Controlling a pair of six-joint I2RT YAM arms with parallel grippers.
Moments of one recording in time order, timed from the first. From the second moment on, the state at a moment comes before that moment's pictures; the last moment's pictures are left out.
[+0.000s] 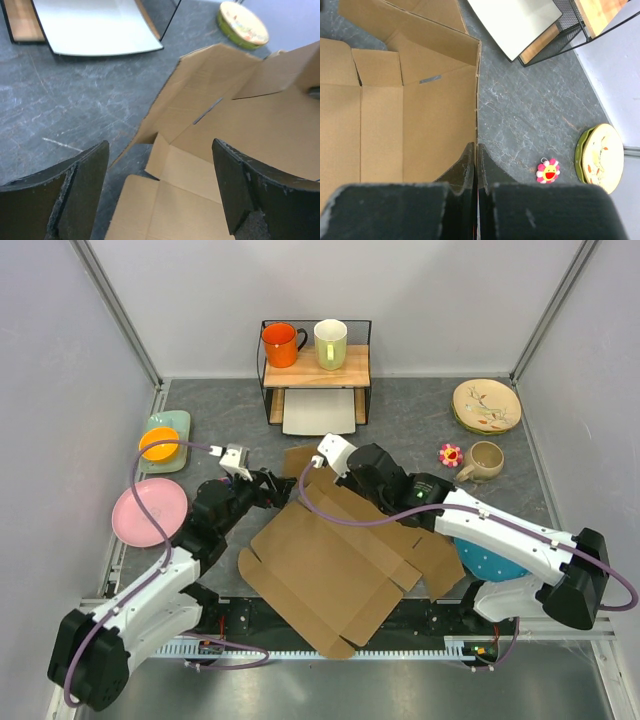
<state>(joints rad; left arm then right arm) -0.47 0.82 0.38 0.34 0.08 -0.39 0.97 1.33 1.17 -0.45 0.45 -0.33</state>
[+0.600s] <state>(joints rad) -0.46 1.17 0.40 0.55 0.19 -0.26 1.00 1.31 1.15 -0.51 0.42 -0.33</state>
